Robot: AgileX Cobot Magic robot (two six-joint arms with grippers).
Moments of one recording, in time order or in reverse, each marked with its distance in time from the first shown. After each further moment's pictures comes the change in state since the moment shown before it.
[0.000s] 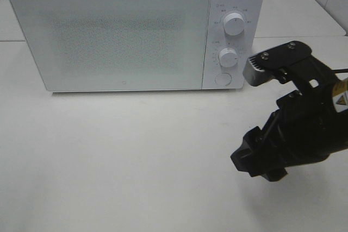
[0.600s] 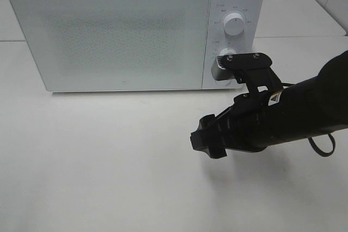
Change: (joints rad) left arm 0.000 0.000 0.000 0.000 0.000 0.000; right arm 0.000 0.318 0.000 0.426 -0.418 -0.265
